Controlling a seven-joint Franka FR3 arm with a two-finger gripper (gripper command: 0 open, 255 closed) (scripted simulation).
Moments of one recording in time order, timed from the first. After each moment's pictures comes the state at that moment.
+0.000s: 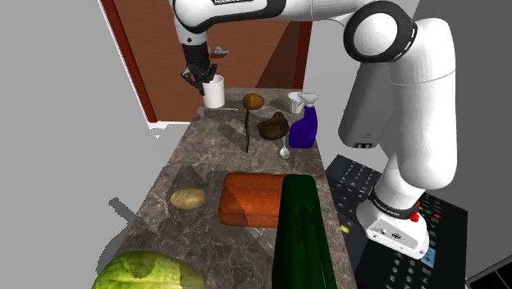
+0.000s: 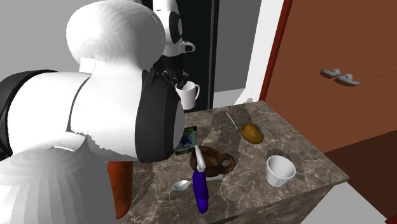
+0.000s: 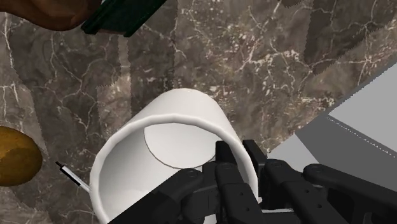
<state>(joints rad) 0.12 0.45 0.22 -1.23 -0.16 1.68 0.41</state>
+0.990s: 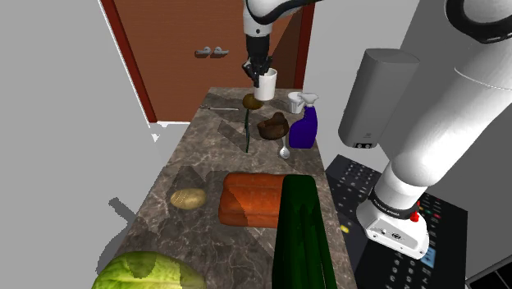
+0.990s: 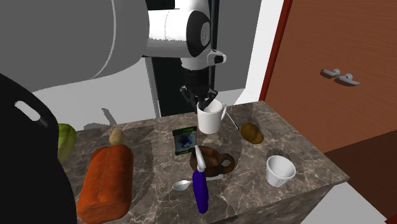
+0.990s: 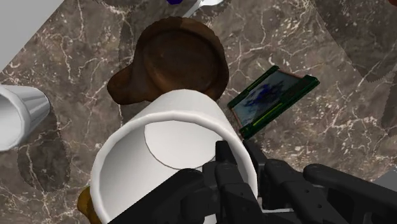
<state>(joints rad) -0.06 -0.10 0.14 -1.92 -0.04 1.84 0.15</state>
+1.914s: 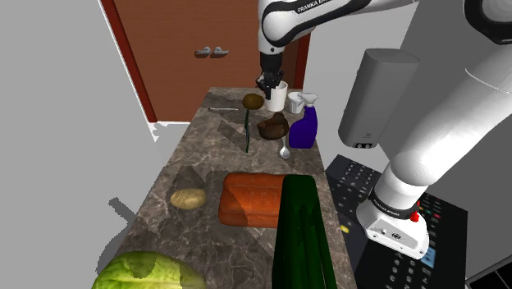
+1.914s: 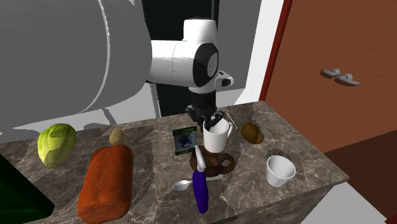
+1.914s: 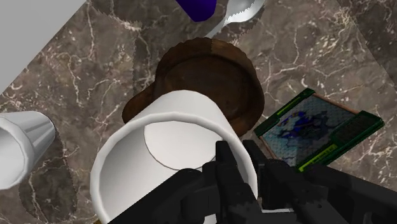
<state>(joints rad) -0.09 -0.18 0.10 -2.14 -0.04 1.99 0.09</state>
